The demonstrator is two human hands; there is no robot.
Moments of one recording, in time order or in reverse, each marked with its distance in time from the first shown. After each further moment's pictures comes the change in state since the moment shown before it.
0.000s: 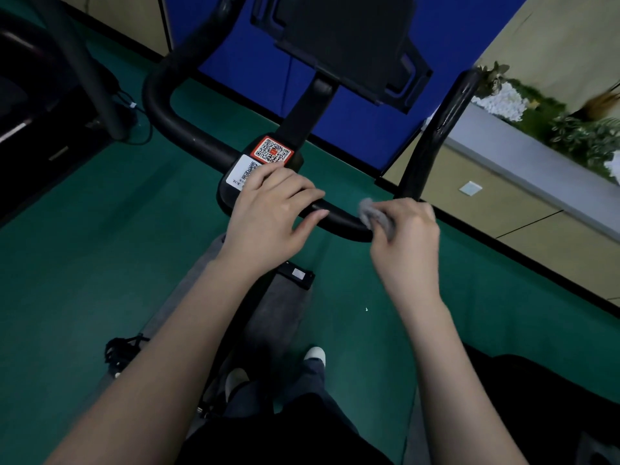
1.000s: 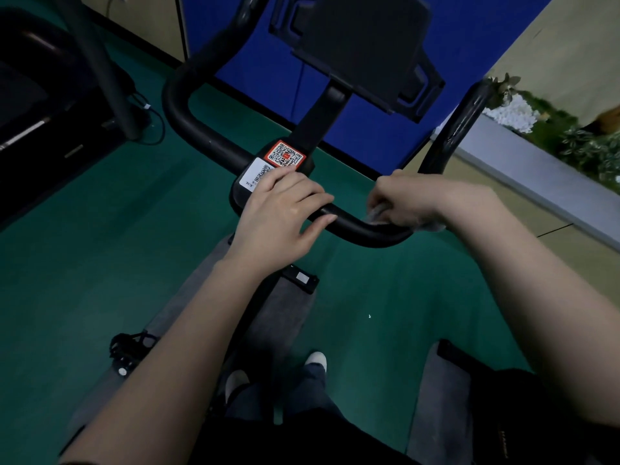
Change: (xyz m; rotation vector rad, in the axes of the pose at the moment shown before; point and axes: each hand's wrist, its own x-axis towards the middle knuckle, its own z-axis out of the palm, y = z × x) left_hand -0.002 -0.002 -0.001 -0.008 -0.010 0.014; right_hand 0.103 -0.009 -0.017 -0.545 -1.020 -0.256
